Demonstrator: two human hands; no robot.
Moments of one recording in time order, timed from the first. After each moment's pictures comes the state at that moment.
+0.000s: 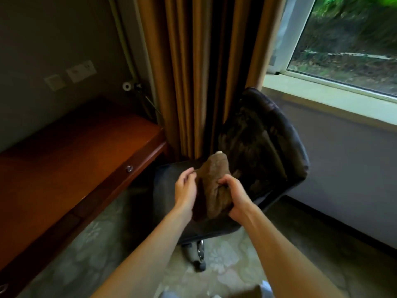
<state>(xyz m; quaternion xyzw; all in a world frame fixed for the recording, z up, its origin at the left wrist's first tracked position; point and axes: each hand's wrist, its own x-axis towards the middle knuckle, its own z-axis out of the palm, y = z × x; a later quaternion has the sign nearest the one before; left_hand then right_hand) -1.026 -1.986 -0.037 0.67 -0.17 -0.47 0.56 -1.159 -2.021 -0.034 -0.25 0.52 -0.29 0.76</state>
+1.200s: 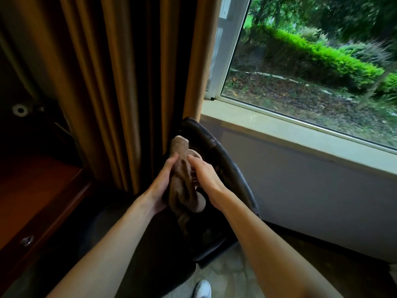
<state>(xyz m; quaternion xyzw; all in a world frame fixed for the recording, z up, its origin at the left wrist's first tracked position) -1.047 -2.209 0.002 0.40 -0.36 -0.74 0.40 -1.192 -2.211 0.052 -0.48 0.57 -0.35 0.57</state>
